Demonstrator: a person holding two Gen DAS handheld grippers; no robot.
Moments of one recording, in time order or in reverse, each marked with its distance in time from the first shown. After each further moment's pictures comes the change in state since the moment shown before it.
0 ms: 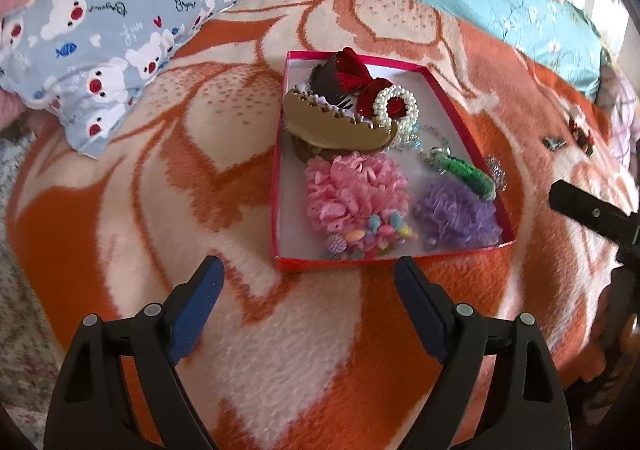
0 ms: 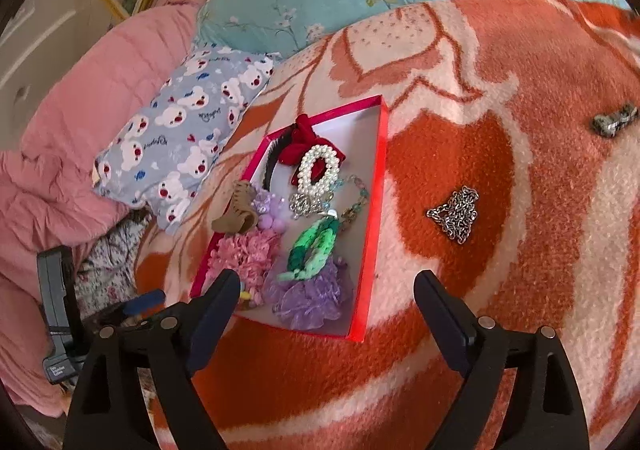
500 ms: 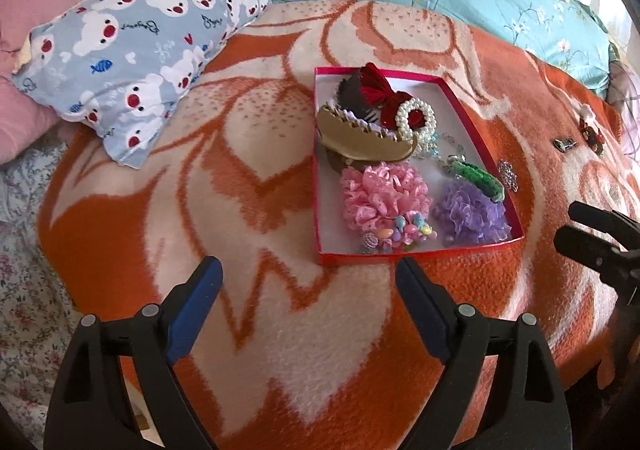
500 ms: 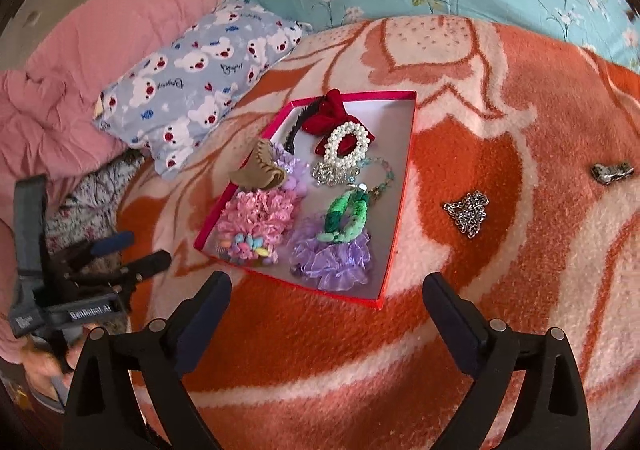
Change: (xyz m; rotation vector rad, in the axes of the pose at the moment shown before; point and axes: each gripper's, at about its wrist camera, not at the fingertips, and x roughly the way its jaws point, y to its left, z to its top) left arm -0.031 0.015 0.004 0.009 -0.025 0.081; right arm -0.008 0.046 -0.010 -0.183 0.091 -0.094
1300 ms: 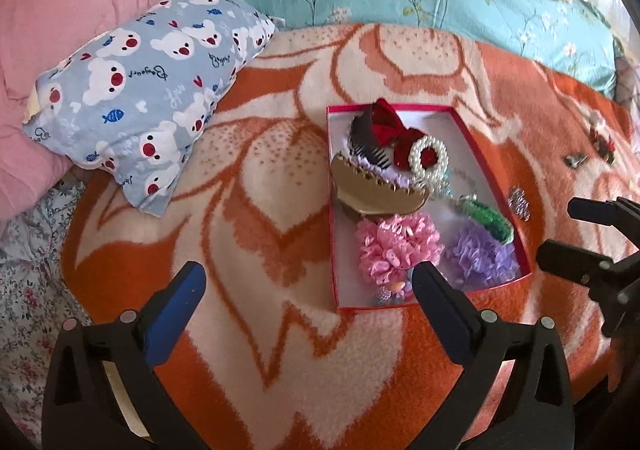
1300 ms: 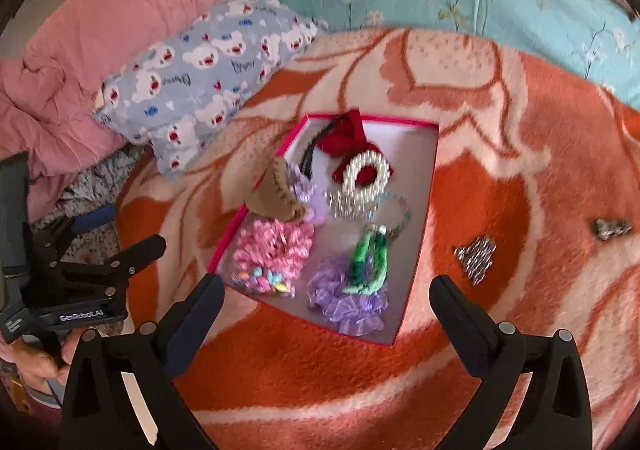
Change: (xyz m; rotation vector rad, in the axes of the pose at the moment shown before) left arm -0.007 -0.004 0.035 0.049 -0.049 0.072; right arm 0.015 0.026 0.043 -0.068 0.060 -0.031
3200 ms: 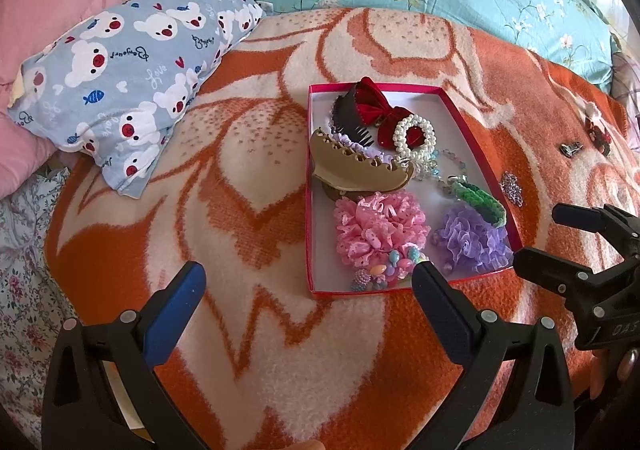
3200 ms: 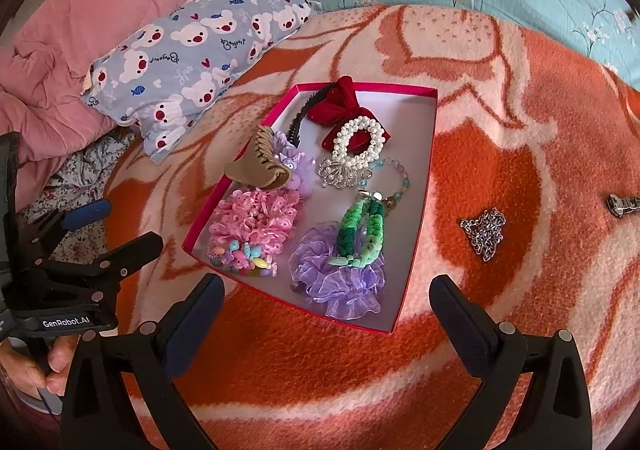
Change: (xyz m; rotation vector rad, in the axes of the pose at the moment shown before) left arm 0.012 -0.013 -0.011 -0.011 0.035 -0.036; right arm 0.018 -0.011 -0.021 0.014 0.006 0.005
